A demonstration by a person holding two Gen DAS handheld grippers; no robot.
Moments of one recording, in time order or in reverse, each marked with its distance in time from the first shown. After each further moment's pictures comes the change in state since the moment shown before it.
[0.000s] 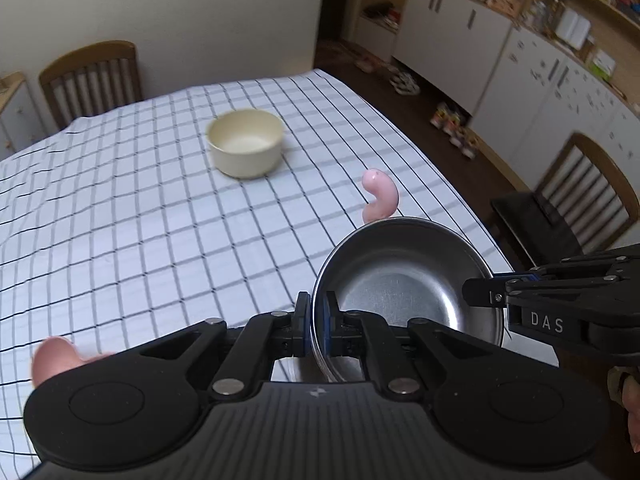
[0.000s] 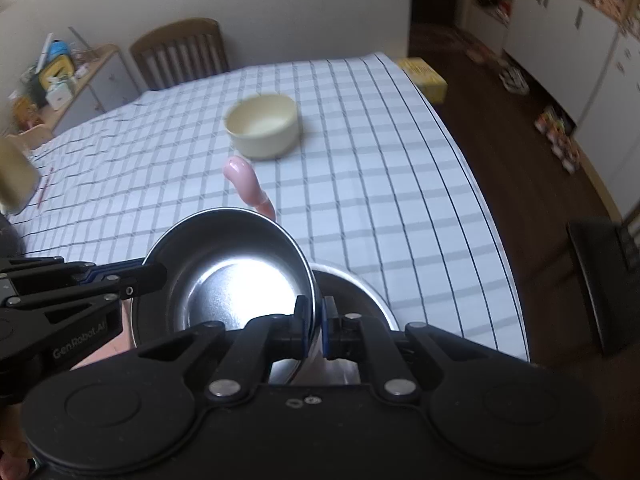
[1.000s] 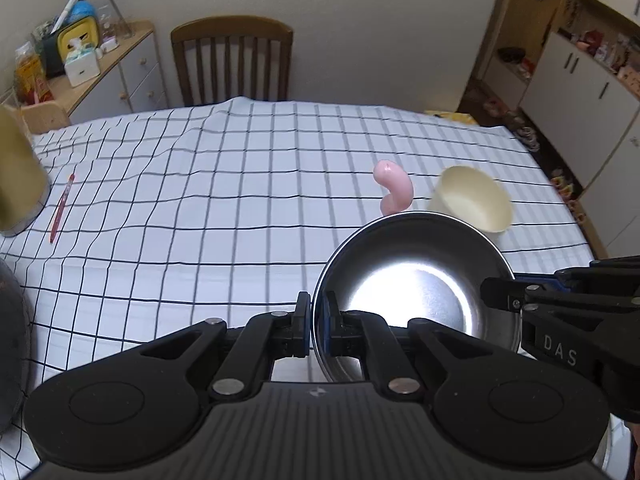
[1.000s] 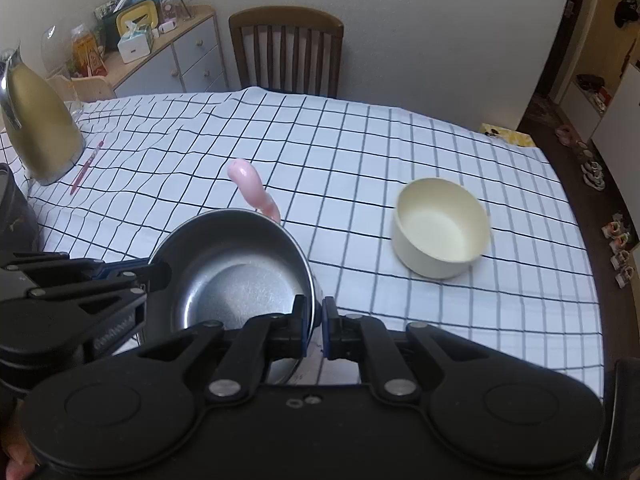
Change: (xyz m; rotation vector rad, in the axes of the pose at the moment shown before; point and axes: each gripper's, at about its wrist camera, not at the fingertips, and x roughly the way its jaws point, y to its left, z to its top) left arm 0.012 0.189 0.049 -0.281 -0.048 0.238; right arm 0.092 0.179 0.112 -0.320 -0.035 0.076
